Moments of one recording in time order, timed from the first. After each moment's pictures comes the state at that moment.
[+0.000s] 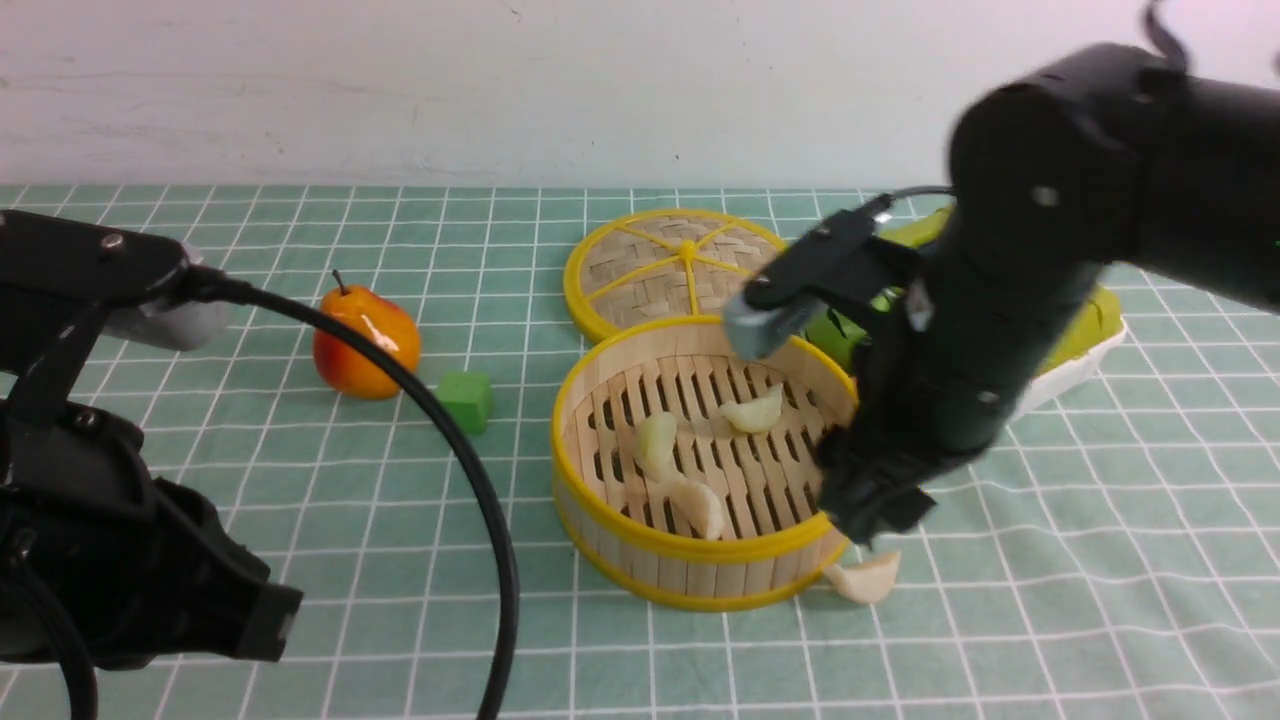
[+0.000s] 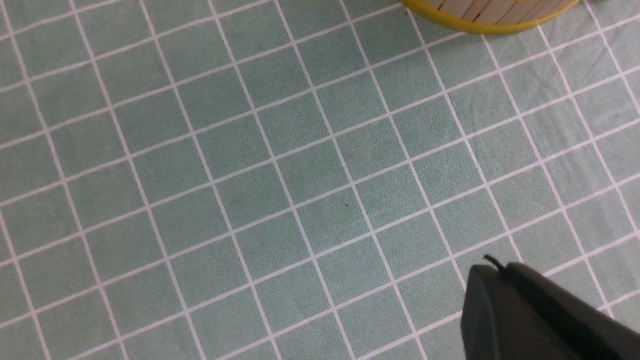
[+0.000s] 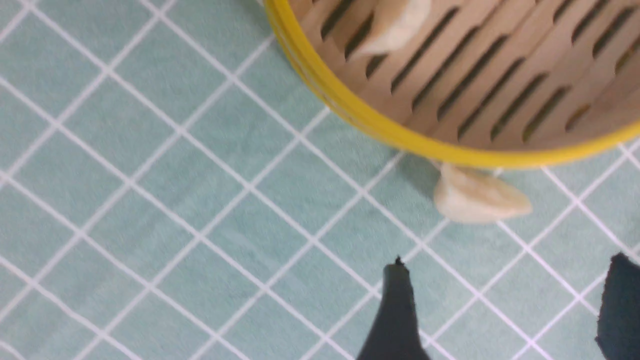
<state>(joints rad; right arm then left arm) 0.53 1.64 -1.35 0.04 1.04 -0.23 -0.60 0.97 -0.98 0.08 1.05 -0.29</state>
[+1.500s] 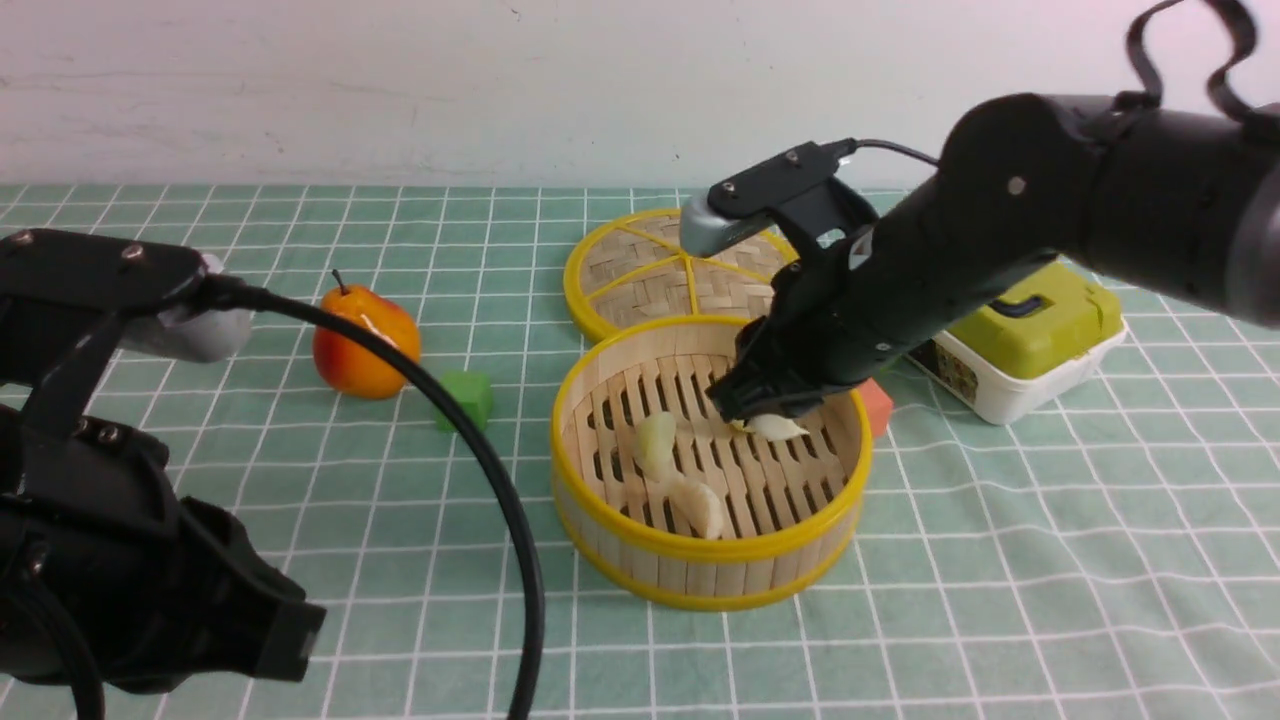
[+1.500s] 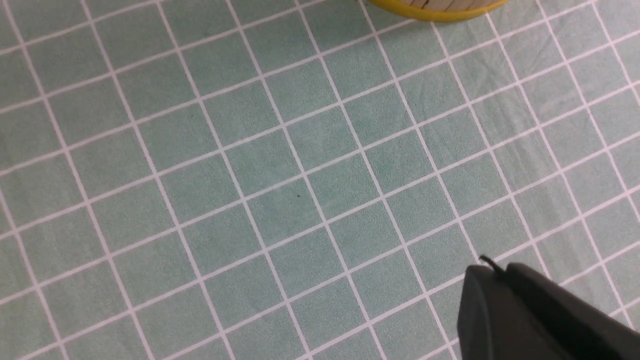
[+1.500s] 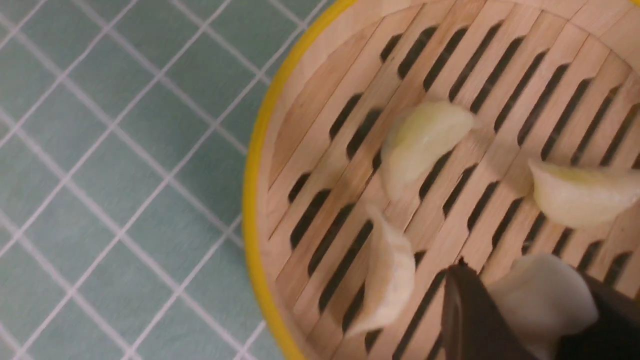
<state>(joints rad) 0.49 1.83 -1.47 0.27 0.66 -0.27 -0.60 0.97 -0.98 -0.01 1.05 -0.26</state>
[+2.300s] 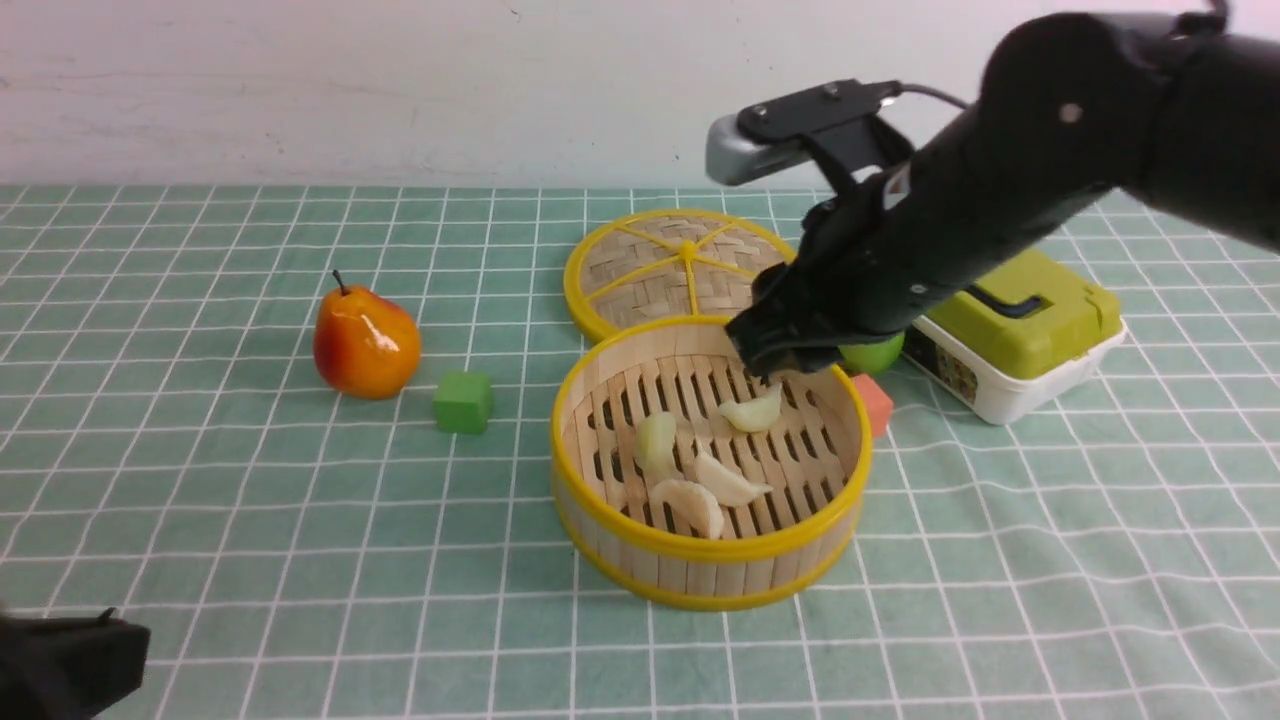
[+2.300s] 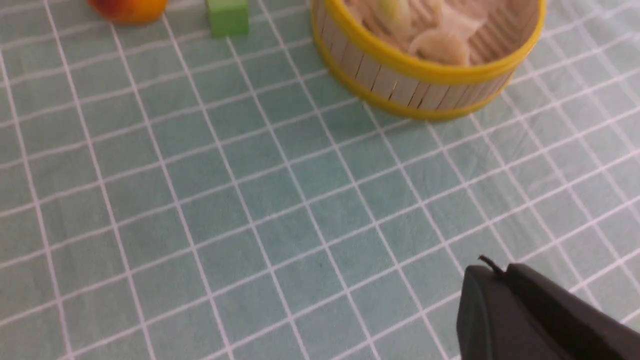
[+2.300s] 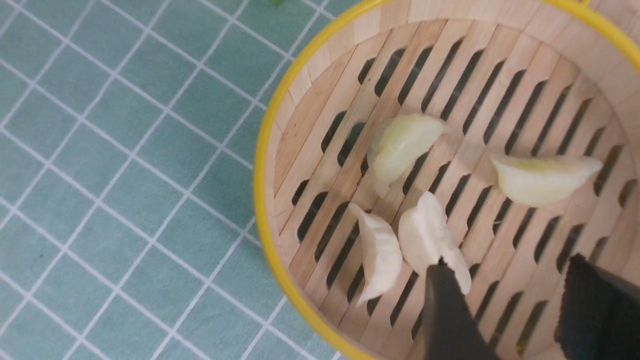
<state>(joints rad) 0.49 1.67 -1.47 0.23 0.79 -0.17 -0.60 0.50 -0.67 0.07 0.80 -0.29</state>
